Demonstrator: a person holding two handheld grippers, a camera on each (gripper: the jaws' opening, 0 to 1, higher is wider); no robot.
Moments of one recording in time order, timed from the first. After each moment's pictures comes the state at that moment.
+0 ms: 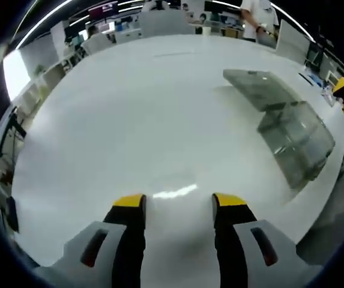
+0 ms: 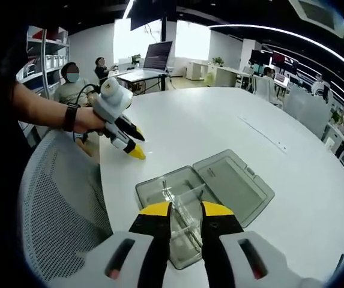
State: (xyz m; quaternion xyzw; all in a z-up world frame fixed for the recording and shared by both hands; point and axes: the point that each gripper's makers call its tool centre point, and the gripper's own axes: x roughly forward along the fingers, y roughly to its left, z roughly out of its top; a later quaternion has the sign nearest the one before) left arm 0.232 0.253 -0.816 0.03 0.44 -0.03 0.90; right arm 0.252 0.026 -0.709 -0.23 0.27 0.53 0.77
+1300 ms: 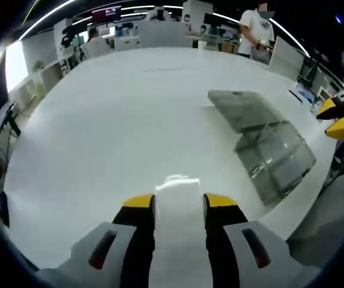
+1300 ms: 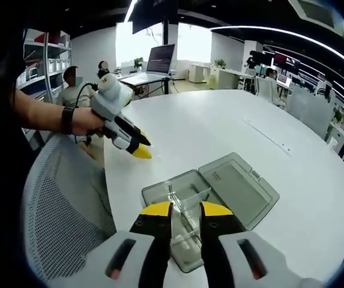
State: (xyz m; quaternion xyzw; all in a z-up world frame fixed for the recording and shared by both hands) left arm 0.232 0.228 -0.788 -0.02 0.40 -0.06 0.92; right arm 0.242 0.034 -0.704 -0.21 0.26 0.54 0.77
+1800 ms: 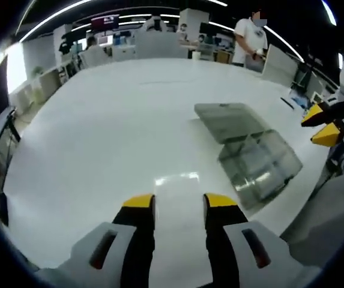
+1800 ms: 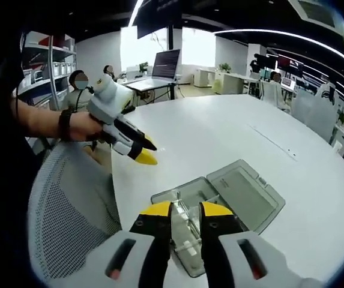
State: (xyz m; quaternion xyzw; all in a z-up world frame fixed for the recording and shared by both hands) left arm 0.218 0.211 -0.760 -0.02 0.36 -0.07 0.93; right arm 0.228 0.042 -0.694 -0.20 0.26 0.56 0.76
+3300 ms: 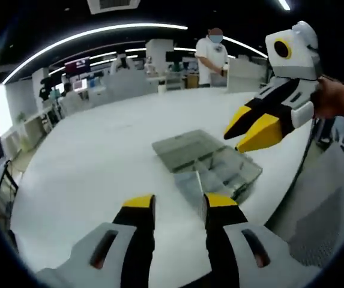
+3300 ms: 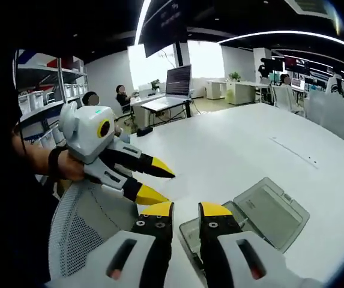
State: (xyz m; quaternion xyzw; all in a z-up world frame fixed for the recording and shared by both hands) left arm 0.199 0.143 -0.704 0.05 0.24 -0.16 0.96; right arm 0.208 0.085 -0.669 -0.12 0.25 0.61 0.74
